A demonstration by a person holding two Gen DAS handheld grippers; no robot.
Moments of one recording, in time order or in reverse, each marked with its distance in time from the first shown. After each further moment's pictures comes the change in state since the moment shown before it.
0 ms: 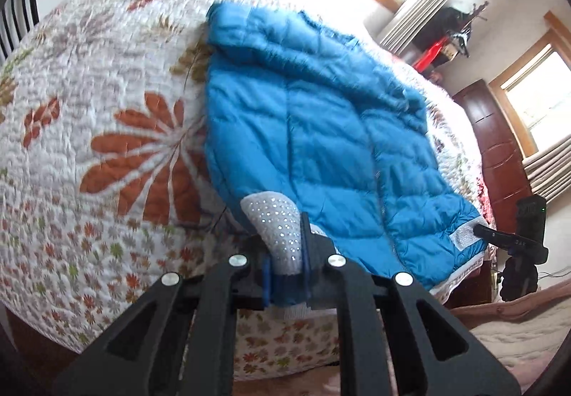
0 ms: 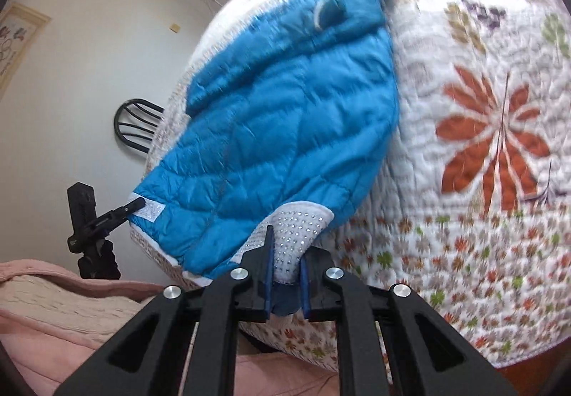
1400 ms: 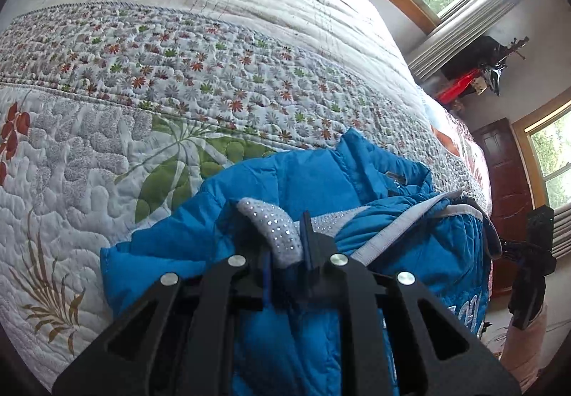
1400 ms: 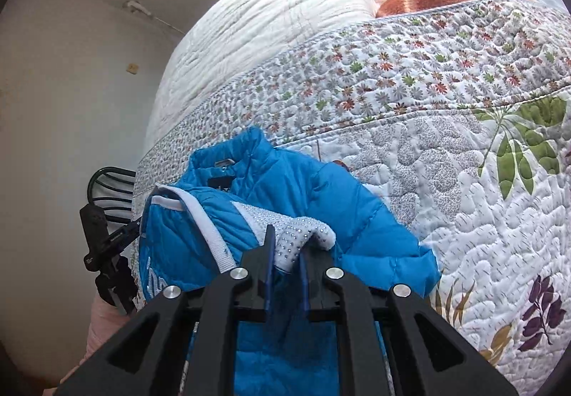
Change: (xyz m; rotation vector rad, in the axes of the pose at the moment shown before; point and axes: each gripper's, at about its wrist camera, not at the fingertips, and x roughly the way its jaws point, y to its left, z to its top) left arm 0.237 0.033 0.339 -0.105 0.067 0.002; right arm 0.131 -0.077 0.362 0.162 0.089 -0.036
